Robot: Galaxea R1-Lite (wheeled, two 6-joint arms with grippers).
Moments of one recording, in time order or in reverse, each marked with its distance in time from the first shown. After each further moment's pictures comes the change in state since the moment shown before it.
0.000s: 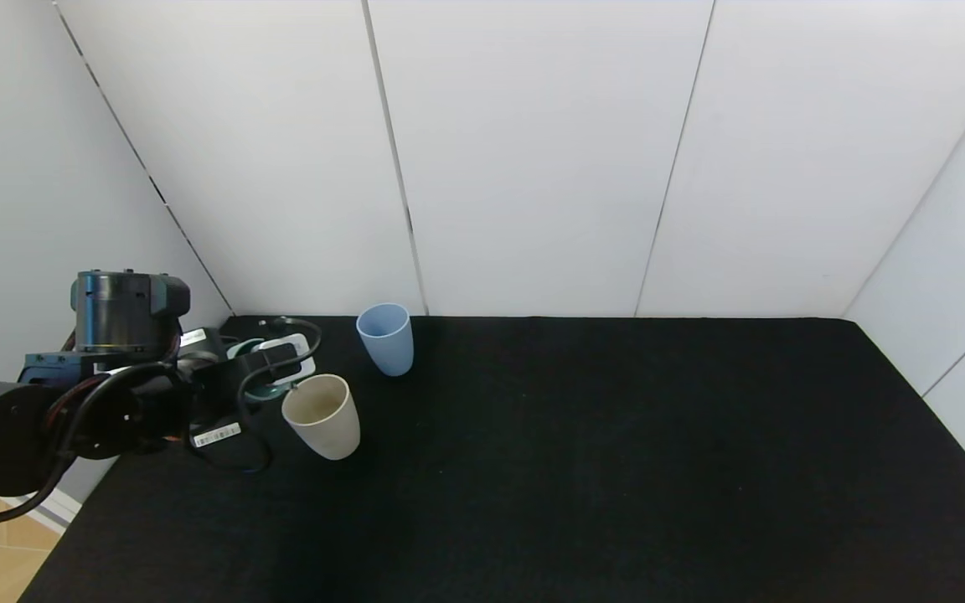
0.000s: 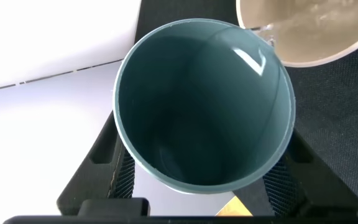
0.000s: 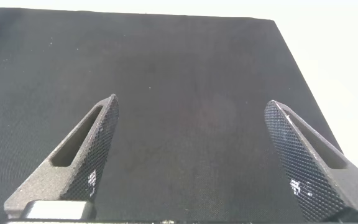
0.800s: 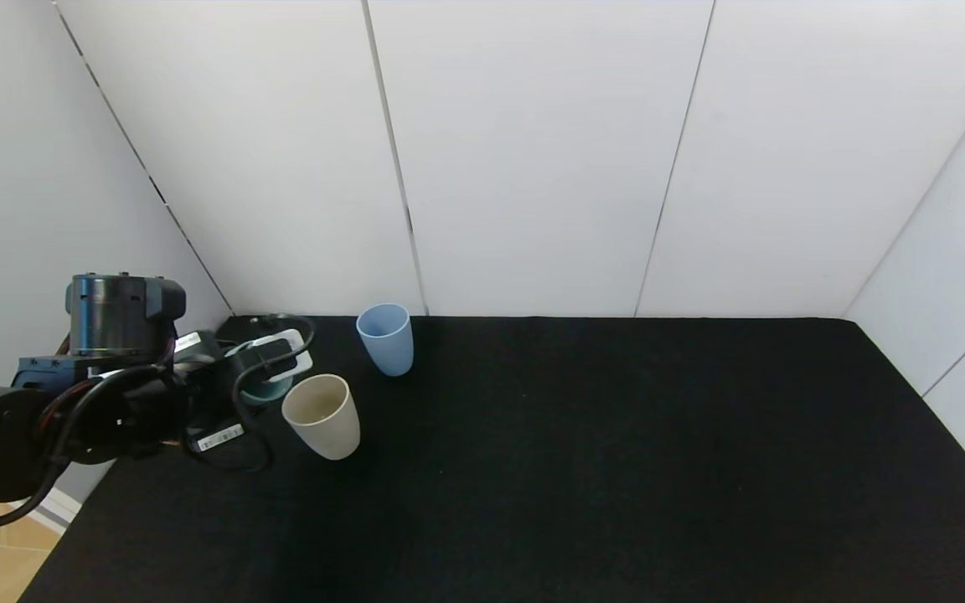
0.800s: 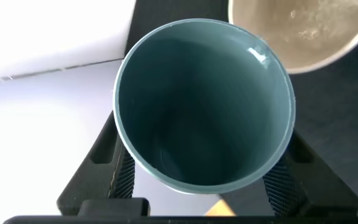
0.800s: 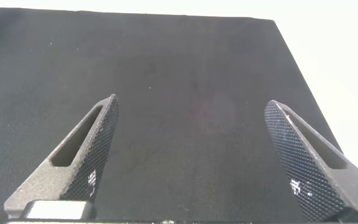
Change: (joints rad) left arm 0.003 -0.011 0.014 0.001 -0.033 -0.087; right arm 0.000 0.000 0.000 0.000 0.000 0.000
